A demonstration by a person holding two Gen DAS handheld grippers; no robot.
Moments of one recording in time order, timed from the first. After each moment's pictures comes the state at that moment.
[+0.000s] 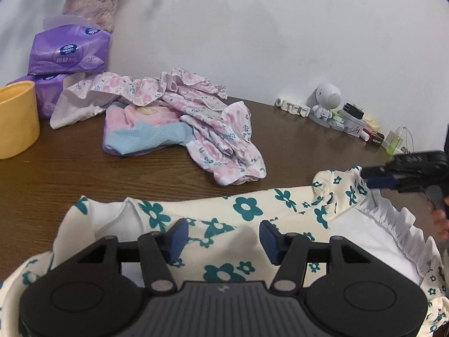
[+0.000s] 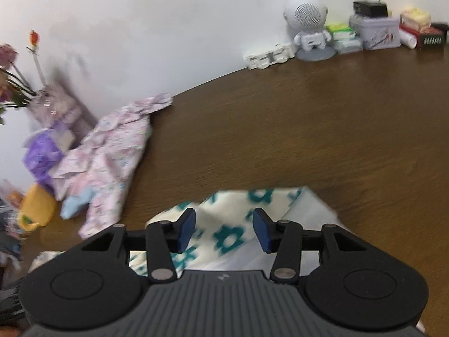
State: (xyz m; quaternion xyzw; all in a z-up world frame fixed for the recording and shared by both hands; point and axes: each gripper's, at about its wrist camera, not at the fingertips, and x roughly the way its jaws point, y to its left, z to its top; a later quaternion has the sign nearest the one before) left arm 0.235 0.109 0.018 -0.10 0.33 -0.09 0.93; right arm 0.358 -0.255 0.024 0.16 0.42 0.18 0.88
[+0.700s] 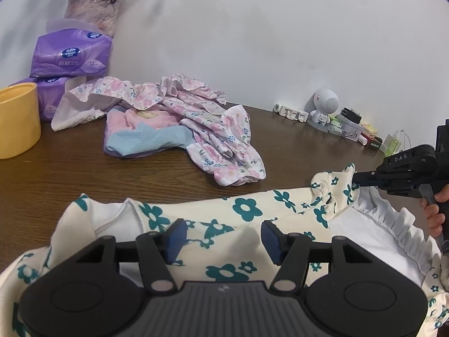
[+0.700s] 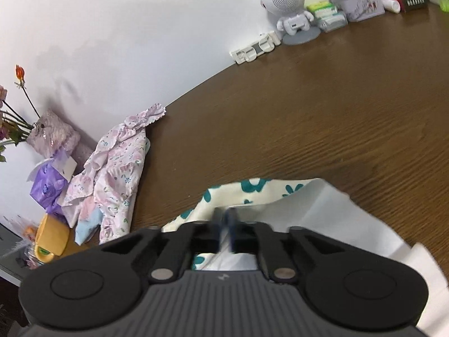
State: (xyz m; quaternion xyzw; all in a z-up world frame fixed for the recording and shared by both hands) left arm 0.227 0.108 0.015 -0.09 0.31 -0.09 0.94; right arm 0.371 -0.261 0.010 0.25 0.41 0.16 0.86
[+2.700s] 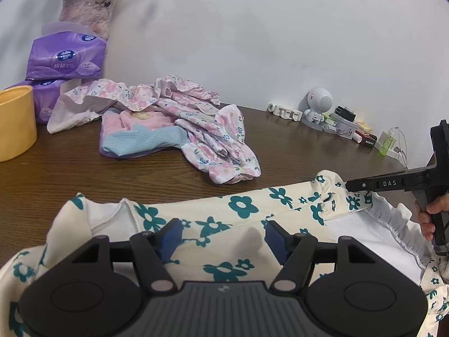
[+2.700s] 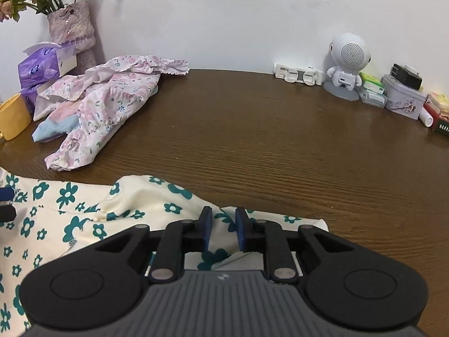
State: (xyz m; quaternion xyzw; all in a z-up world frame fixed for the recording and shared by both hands) left arm 0.225 0.107 0.013 -0.09 0.31 -0.11 0.94; right arm 0.356 -0.217 0.014 -0.05 0.38 0.18 0.90
